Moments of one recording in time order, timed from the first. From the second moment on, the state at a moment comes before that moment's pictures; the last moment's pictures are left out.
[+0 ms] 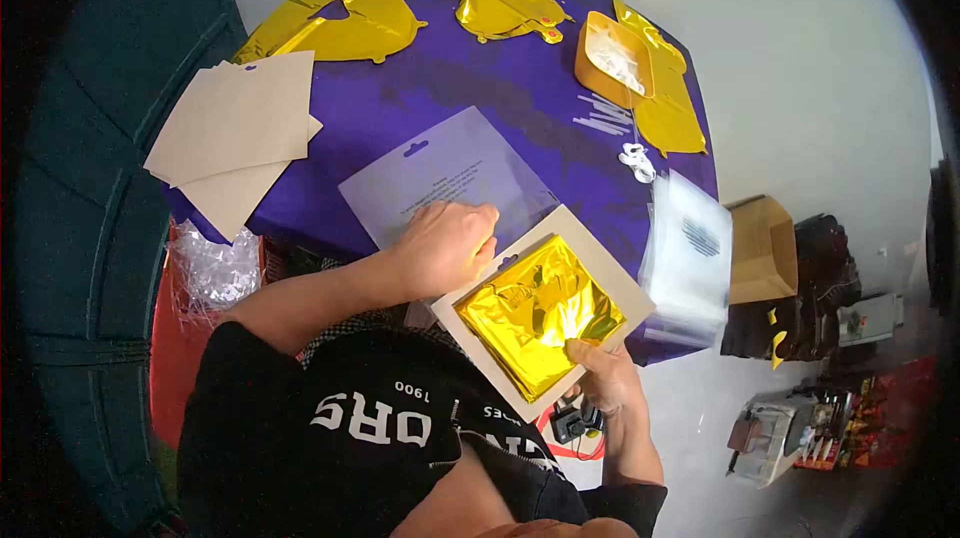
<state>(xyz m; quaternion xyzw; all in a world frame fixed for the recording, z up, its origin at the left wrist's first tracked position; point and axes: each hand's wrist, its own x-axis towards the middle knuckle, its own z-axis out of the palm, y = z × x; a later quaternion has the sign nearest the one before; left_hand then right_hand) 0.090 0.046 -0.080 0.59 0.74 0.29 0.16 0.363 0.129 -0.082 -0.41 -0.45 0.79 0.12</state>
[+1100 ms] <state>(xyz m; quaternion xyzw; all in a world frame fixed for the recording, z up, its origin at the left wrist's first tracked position) 0.108 0.034 -0.084 0.70 0.67 0.22 0.08 0.318 0.099 -0.106 -0.38 -0.42 0.82 0.14</state>
